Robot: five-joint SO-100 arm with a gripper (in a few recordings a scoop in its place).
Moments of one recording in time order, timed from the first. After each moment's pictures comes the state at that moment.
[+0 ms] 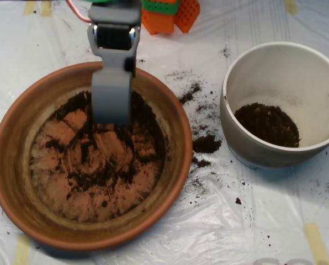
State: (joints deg) arm 21.0 110.6 101.6 78.1 -15.5
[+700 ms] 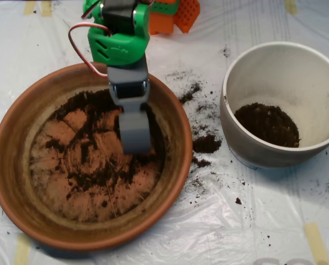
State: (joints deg) arm 19.3 95.9 116.0 62.5 -25.3
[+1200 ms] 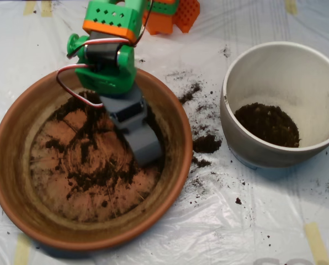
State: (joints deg) arm 21.4 77.5 97.8 72.2 -46.5
